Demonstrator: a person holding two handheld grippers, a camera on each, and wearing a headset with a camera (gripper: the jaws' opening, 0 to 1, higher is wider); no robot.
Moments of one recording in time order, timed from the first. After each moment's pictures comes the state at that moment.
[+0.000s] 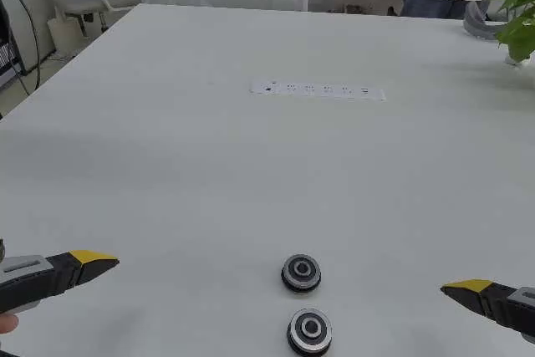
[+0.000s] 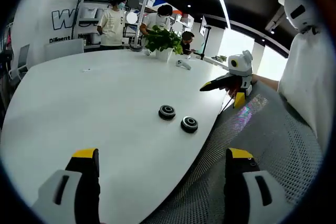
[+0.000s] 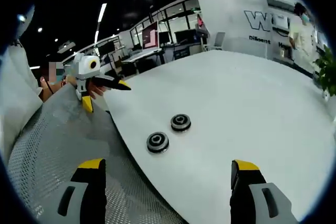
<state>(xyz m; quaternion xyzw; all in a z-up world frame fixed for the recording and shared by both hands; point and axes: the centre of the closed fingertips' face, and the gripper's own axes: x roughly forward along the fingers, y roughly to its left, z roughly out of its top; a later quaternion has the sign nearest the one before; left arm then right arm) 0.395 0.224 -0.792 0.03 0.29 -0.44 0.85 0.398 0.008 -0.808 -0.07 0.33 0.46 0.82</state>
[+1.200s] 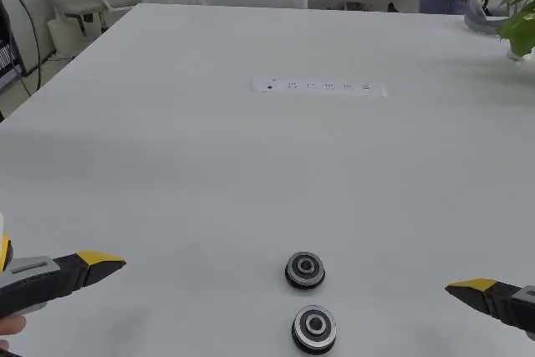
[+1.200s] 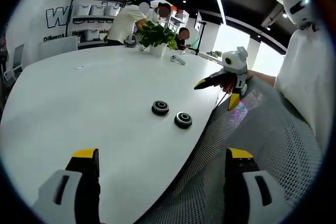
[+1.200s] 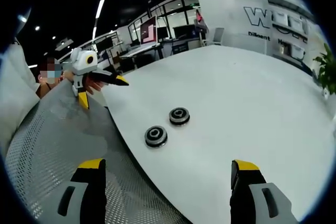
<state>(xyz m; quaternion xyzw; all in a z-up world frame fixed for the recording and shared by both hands) 0.392 0.223 -0.793 0.04 0.29 -0.45 0.84 0.398 0.008 -0.812 -0.06 0.34 0.46 0.82</state>
